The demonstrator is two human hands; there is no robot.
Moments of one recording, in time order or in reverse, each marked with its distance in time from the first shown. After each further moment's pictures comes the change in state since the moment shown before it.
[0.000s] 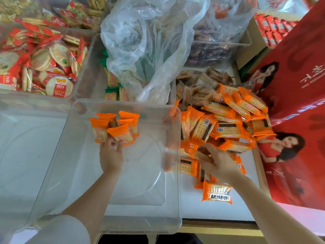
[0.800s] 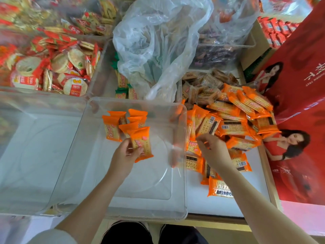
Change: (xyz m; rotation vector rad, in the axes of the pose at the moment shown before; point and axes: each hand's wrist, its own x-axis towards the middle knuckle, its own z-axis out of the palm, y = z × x) left_hand -0.045 0.041 -0.058 -0.417 -0.472 -0.001; right_hand 0.015 -0.039 0.009 0.153 0.264 0.075
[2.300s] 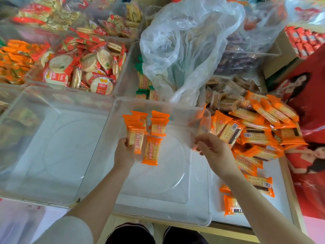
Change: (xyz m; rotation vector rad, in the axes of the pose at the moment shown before) left_hand 0.032 -0.034 -0.044 0.188 0.326 -0.218; right_hand -0.007 -0.072 0.022 0.405 -0.085 0.023
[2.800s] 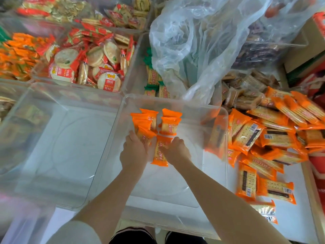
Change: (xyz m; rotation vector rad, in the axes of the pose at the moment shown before) left_hand 0.000 0.010 0.001 0.663 0.100 0.161; right_hand 0.059 0.014 0.141 -0.515 -0.249 0.457
